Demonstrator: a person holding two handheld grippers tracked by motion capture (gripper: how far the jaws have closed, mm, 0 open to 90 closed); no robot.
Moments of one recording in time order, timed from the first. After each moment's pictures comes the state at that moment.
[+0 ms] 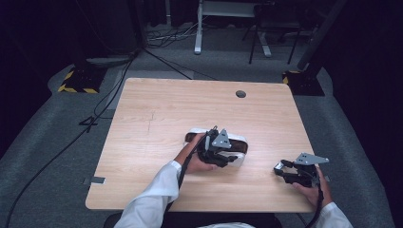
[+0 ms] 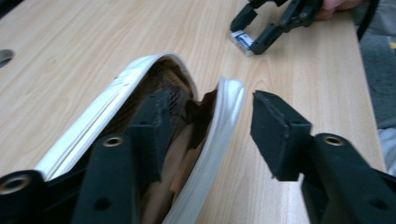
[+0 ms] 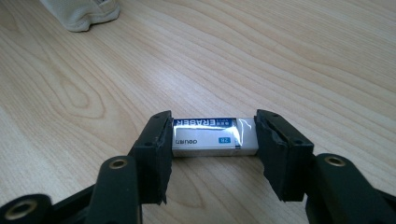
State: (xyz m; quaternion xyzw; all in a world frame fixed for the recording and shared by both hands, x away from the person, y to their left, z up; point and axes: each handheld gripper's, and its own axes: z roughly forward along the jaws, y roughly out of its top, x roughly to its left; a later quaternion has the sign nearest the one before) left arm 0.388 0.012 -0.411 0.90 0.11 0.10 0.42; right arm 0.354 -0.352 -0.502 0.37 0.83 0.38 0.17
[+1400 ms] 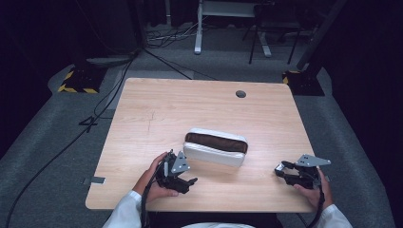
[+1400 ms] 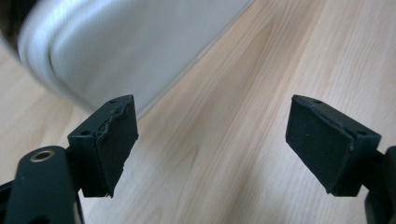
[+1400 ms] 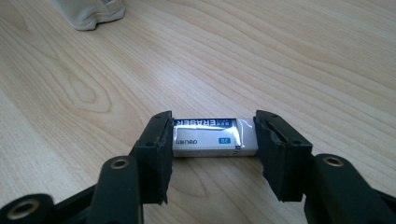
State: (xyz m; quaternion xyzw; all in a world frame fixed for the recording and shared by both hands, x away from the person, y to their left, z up) left arm 0.326 0.118 -0.464 0.90 0.23 0.14 0.34; right arm 0.349 -0.354 -0.502 0.37 0.83 0.38 0.17
